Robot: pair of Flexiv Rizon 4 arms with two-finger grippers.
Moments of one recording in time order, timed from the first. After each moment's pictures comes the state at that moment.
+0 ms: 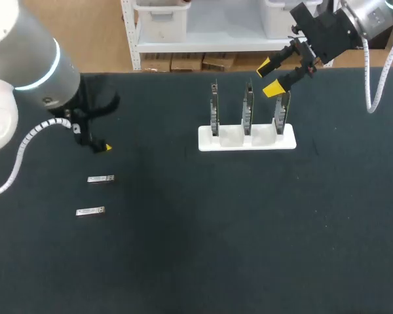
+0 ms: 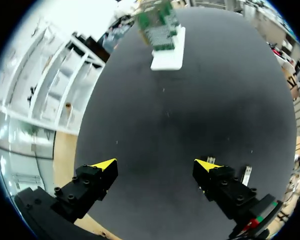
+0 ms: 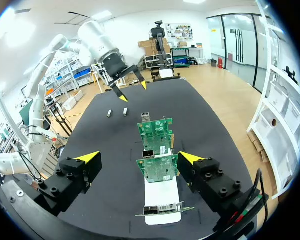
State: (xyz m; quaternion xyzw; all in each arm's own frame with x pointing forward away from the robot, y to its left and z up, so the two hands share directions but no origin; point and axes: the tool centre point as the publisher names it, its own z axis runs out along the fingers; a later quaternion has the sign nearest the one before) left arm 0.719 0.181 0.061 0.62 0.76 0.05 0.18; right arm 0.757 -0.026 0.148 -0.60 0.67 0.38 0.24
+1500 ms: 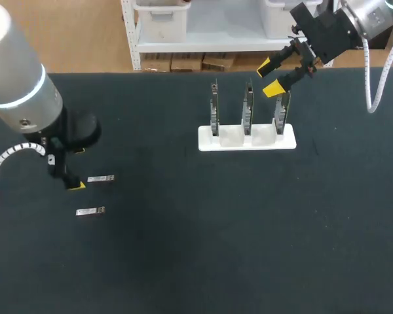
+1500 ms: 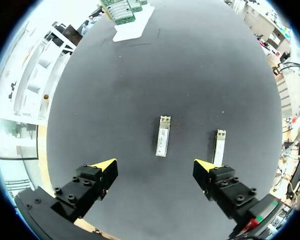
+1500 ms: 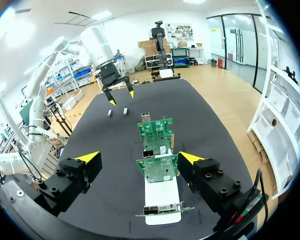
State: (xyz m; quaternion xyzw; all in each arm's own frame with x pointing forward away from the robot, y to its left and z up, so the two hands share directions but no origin) left arm 0.645 0.219 0.023 0.65 0.76 0.02 0.09; right arm 0.757 -0.026 0.148 -0.60 0.67 0.38 0.24
